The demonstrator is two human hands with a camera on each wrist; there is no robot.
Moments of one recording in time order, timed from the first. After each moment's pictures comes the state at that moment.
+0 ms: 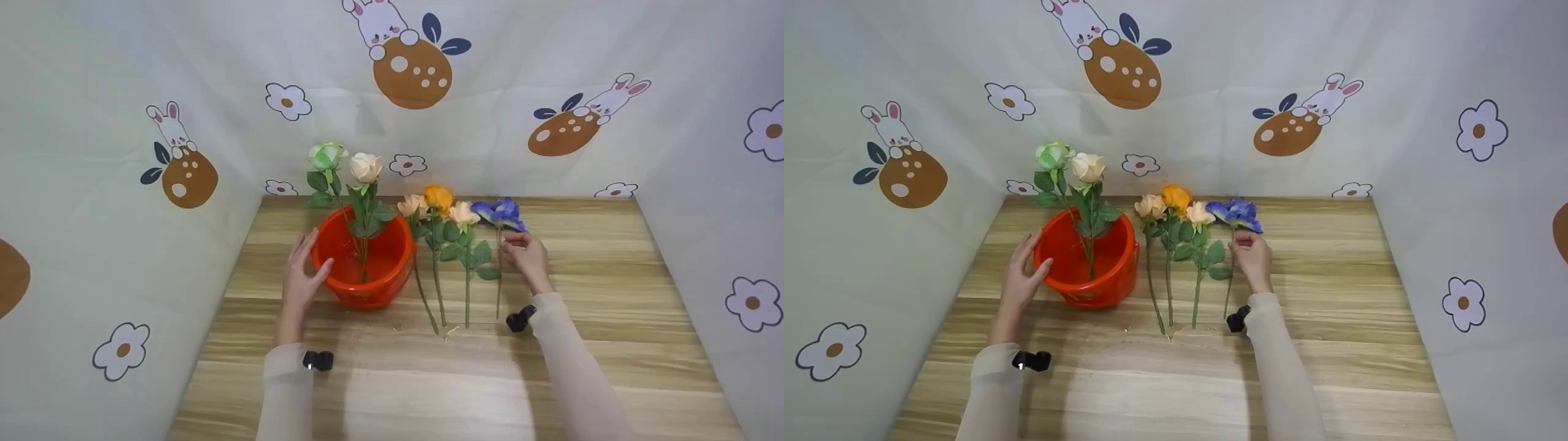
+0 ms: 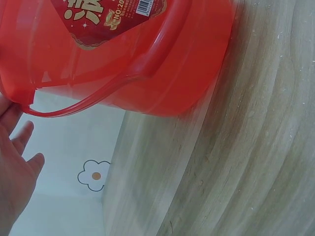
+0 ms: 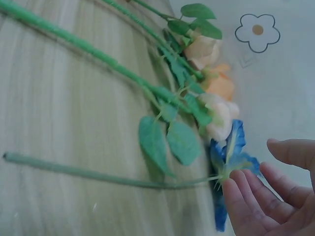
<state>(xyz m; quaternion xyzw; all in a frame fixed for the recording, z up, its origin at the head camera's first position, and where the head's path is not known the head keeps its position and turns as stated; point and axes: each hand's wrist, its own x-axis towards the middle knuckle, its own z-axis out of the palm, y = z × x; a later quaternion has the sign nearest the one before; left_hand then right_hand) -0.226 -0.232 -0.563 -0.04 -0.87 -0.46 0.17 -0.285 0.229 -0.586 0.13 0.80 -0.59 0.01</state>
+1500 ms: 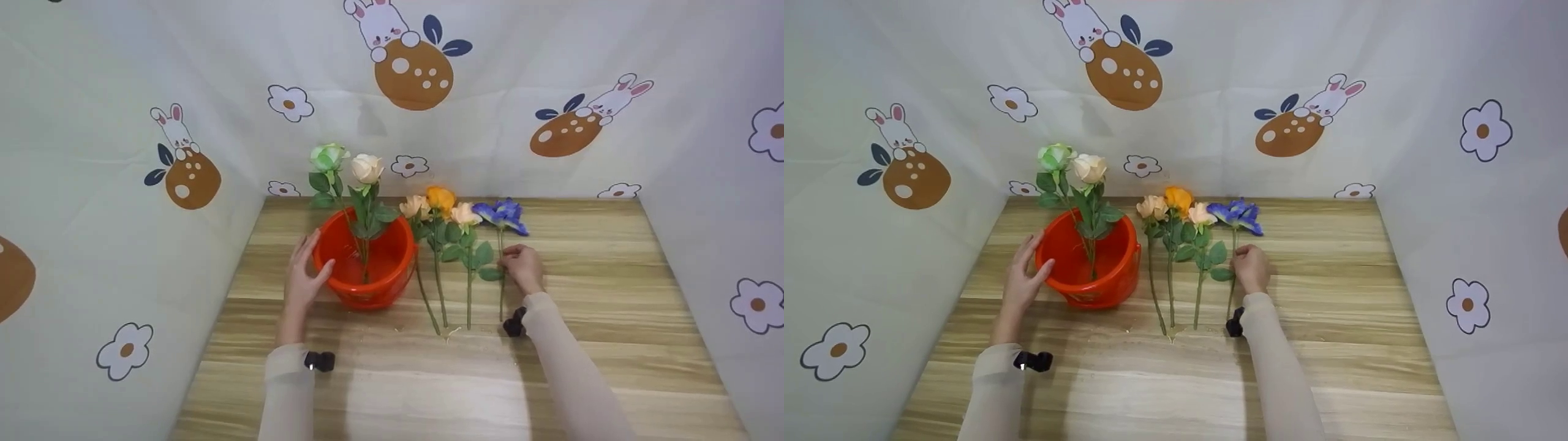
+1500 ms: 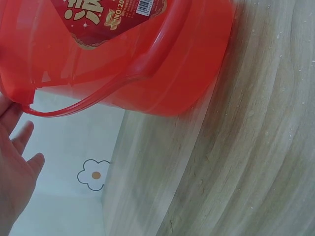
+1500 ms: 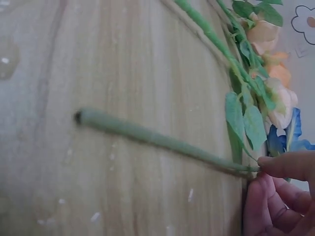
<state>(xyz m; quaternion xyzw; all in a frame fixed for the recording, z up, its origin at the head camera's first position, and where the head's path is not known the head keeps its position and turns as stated) -0.226 -0.232 -0.562 -0.04 -0.87 -0.46 0.17 -0.288 0.226 -0.617 0.14 0.86 -0.49 0.05</state>
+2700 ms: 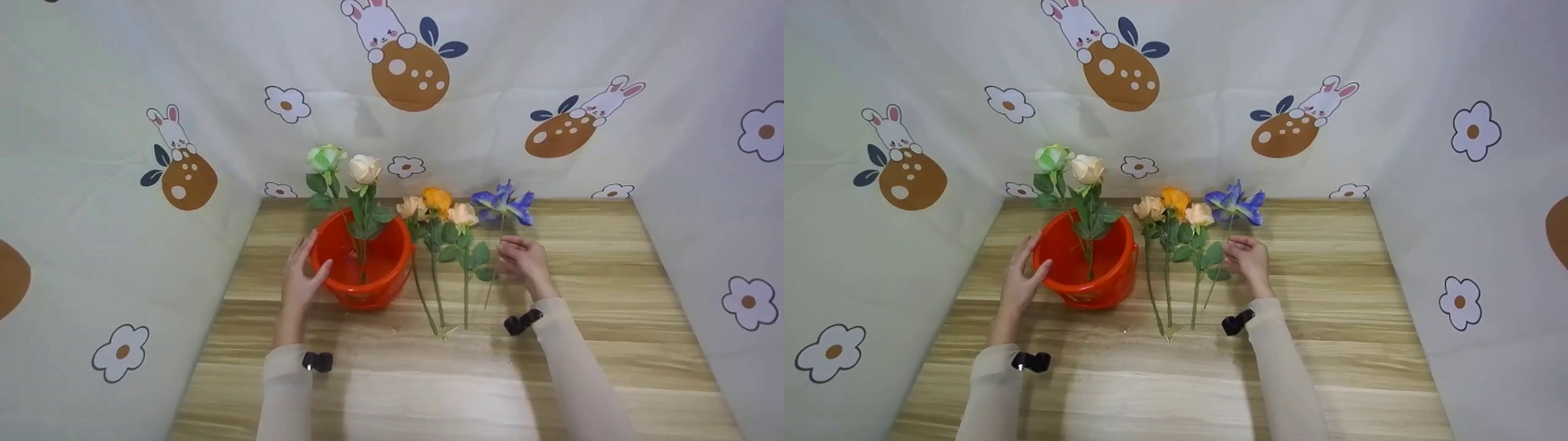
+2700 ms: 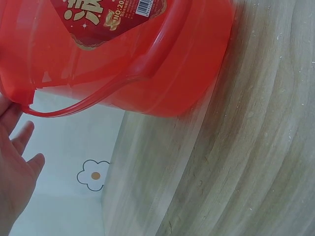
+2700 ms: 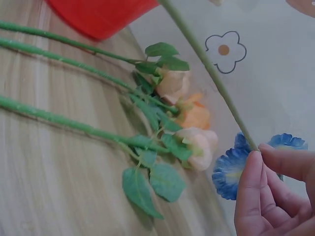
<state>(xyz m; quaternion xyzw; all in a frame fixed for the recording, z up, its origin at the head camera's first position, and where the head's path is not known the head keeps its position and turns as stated) -0.226 -0.232 -0.564 -0.04 -0.87 -0.46 0.18 -0.272 0.226 -0.566 0.17 0.63 -0.76 0.08</state>
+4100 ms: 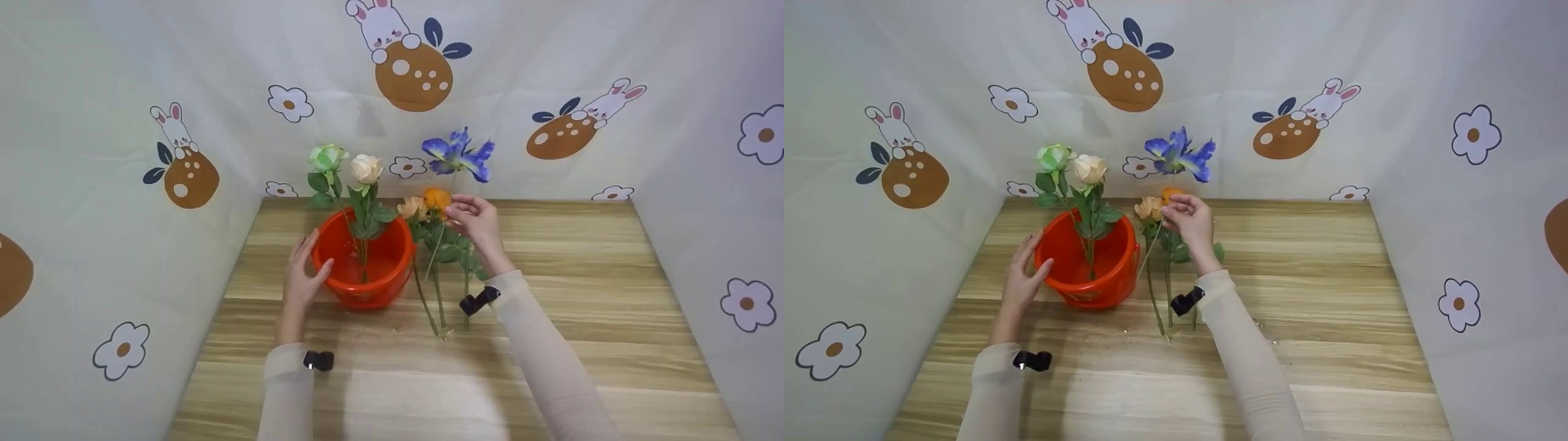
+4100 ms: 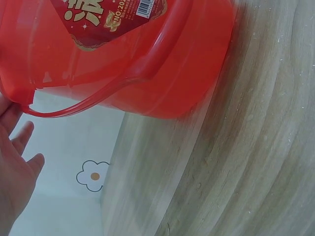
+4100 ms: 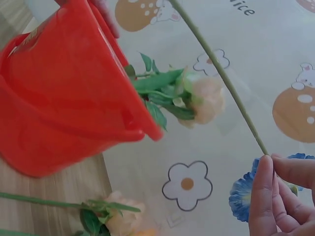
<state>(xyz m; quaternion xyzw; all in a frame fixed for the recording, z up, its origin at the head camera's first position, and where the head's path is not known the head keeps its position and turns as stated) -0.226 -0.232 -0.563 -0.03 -0.87 -0.47 0.17 -0.283 0.120 -0.472 0.05 0.59 -0.80 0.02</state>
